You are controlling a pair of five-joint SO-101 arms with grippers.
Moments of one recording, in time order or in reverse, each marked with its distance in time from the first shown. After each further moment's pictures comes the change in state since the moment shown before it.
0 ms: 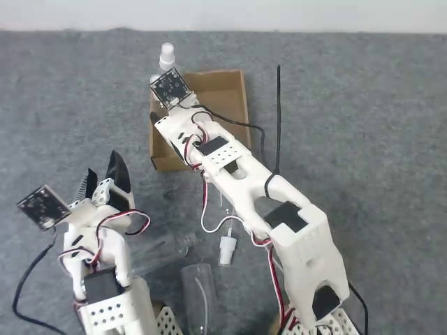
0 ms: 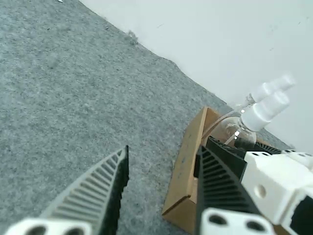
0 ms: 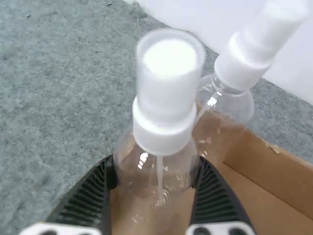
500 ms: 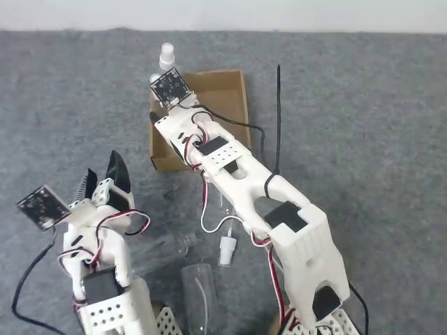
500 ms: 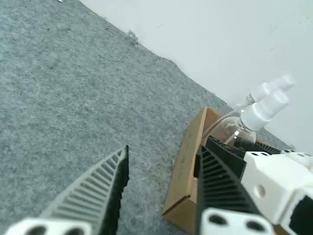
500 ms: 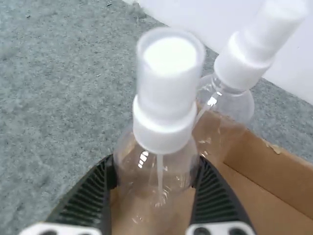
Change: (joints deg) left arm 0.0 0.0 0.0 0.0 0.0; right arm 0.0 0.3 -0.1 -0.1 0.0
